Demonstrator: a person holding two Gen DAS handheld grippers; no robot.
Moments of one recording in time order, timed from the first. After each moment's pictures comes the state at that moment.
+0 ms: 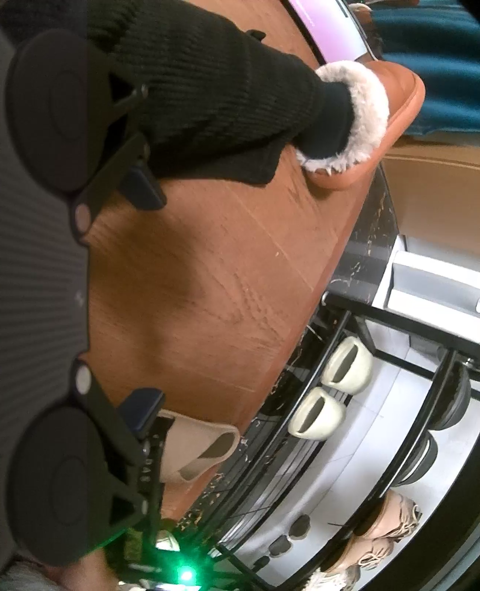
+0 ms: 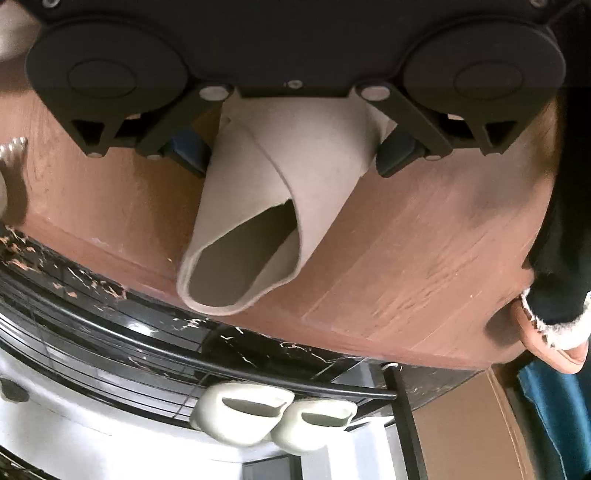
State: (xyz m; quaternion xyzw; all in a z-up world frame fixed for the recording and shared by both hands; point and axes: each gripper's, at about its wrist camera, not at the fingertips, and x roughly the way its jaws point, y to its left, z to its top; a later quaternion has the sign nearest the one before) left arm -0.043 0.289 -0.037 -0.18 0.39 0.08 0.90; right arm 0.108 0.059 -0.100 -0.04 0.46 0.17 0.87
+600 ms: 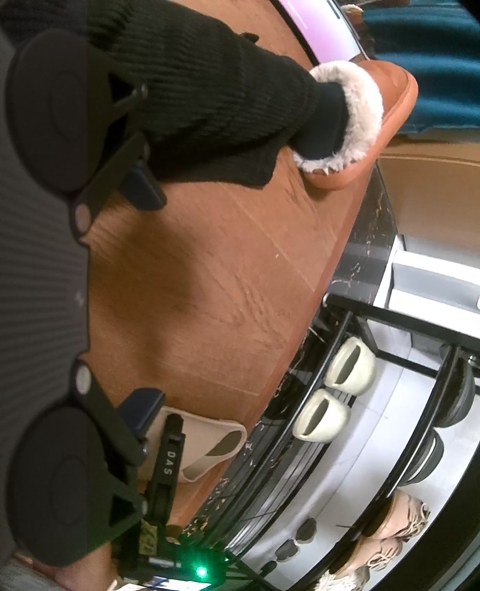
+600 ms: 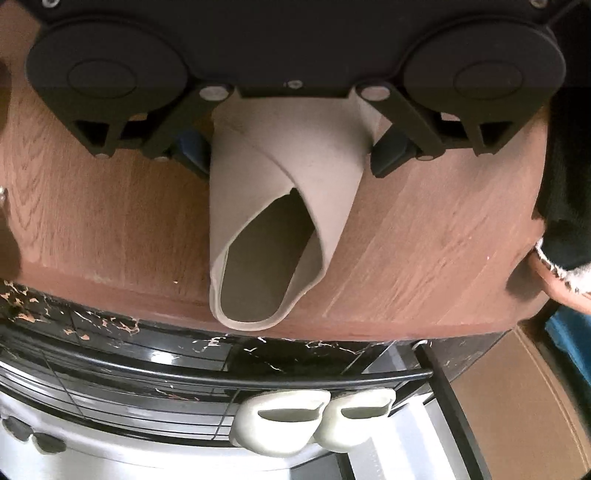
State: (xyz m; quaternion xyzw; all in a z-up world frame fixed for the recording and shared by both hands) left arm -0.041 0.284 -0.036 -0.17 0.39 0.08 0.90; right arm 0.106 0.063 -0.110 0.04 0.46 0.12 0.88
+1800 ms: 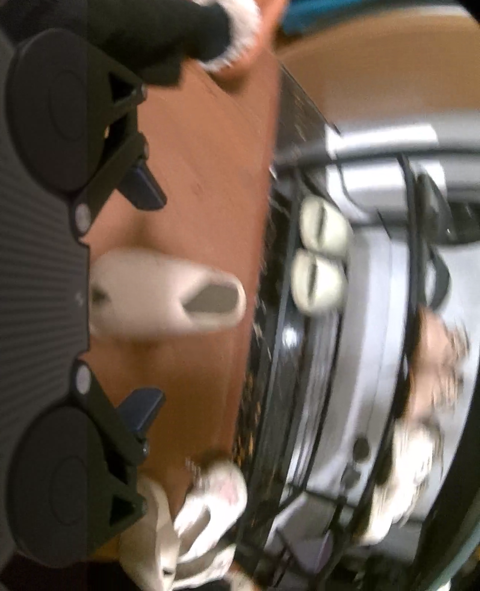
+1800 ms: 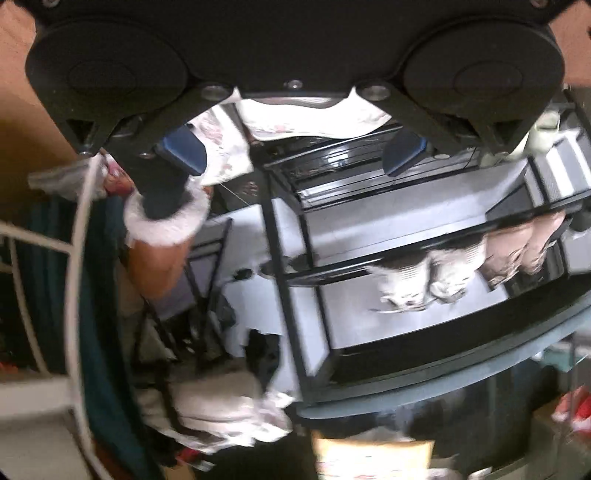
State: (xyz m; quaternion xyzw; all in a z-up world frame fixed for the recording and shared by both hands) left arm -0.024 0.115 0.014 0.00 0.36 -0.05 0.93; right arm -0.113 -0.201 0.022 0.14 0.10 -0.22 0.96
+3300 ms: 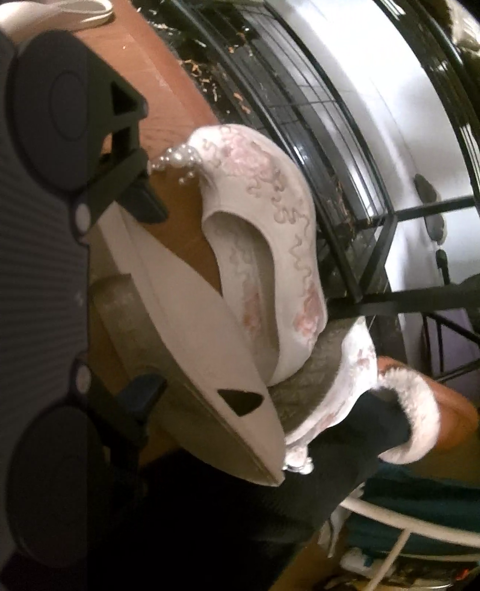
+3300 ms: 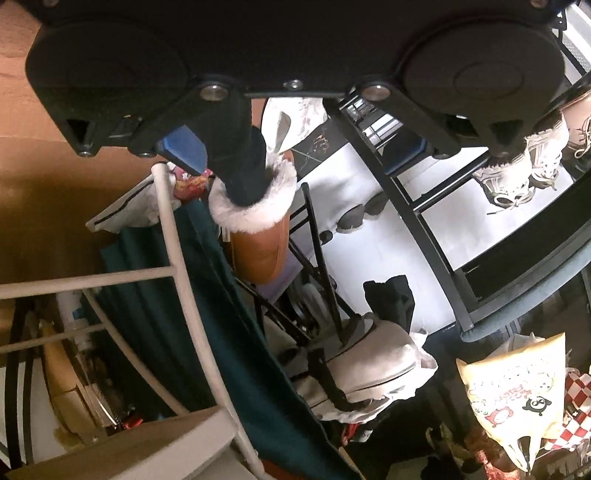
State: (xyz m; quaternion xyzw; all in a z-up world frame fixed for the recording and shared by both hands) left arm 0.034 -0.159 -0.084 0.22 0.39 -0.34 0.83; right arm -0.136 -0.285 -0.001 0.27 0.01 -0.32 0.91
